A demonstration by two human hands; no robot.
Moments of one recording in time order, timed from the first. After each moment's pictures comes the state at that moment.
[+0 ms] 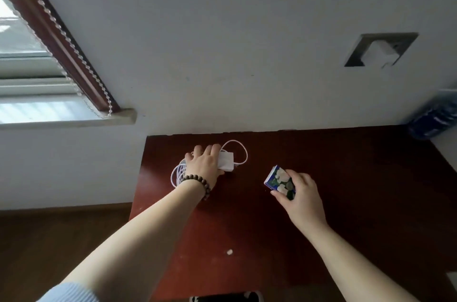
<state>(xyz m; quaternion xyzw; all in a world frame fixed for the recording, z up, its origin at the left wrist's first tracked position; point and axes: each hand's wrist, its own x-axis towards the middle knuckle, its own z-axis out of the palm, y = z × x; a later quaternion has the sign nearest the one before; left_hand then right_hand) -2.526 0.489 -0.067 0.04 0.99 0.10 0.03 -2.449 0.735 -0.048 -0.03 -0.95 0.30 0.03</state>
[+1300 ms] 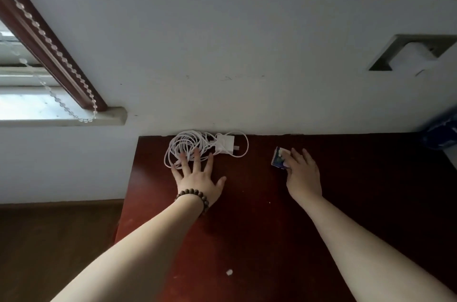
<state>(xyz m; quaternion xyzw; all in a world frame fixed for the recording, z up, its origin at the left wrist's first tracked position) -2.529 0.482 -0.103 -0.07 0.98 0.07 0.15 -2.551 0.733 -0.080 -0.03 -0.99 0.11 -0.06</state>
